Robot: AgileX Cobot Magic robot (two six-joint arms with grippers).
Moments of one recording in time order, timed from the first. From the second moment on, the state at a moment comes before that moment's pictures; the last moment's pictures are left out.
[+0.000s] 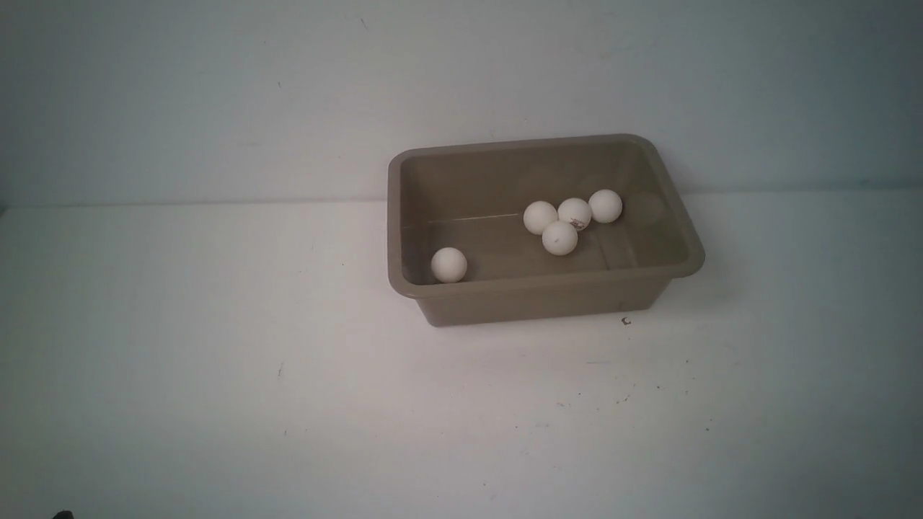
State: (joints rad) right arm 0.17 -0.01 0.02 0.36 0.41 -0.52; left arm 0.08 -0.01 0.03 -0.04 0.39 -0.03
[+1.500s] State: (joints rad) right arm 0.17 -0.01 0.02 0.36 0.41 -0.52; left arm 0.08 -0.01 0.03 0.00 0.39 0.03
